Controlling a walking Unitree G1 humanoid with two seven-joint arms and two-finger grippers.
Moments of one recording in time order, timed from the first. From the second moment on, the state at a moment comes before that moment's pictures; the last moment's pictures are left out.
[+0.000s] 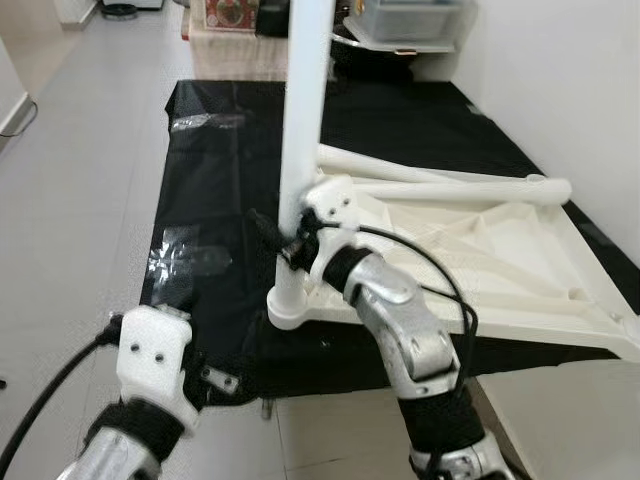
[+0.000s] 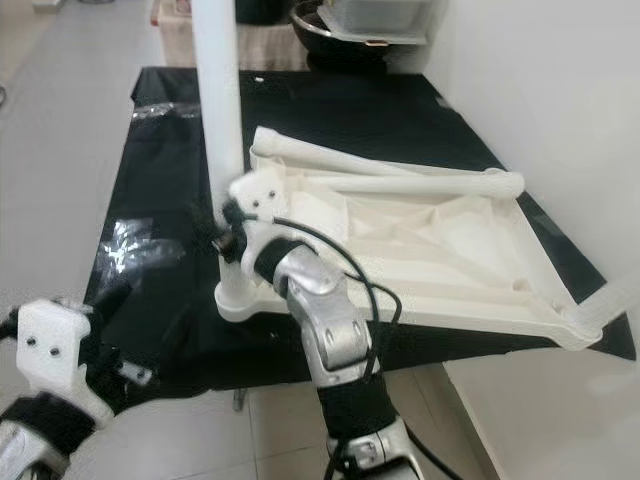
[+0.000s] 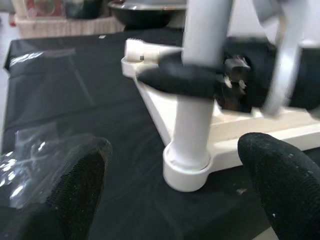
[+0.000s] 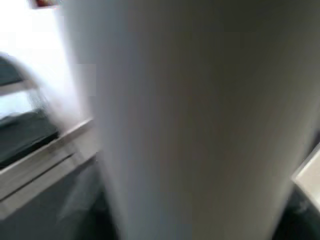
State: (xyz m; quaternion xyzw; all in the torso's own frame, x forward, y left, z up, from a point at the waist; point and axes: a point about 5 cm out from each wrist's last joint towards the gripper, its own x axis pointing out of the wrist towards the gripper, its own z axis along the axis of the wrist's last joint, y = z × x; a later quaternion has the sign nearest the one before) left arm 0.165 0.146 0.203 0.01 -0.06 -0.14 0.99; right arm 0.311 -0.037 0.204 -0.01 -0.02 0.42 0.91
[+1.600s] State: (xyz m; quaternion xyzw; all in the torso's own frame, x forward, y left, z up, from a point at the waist) left arm 0.159 0.147 0.199 0.02 -0.04 -0.14 0.99; right arm 0.302 -0.043 0.211 -0.01 -0.04 0.33 0.94
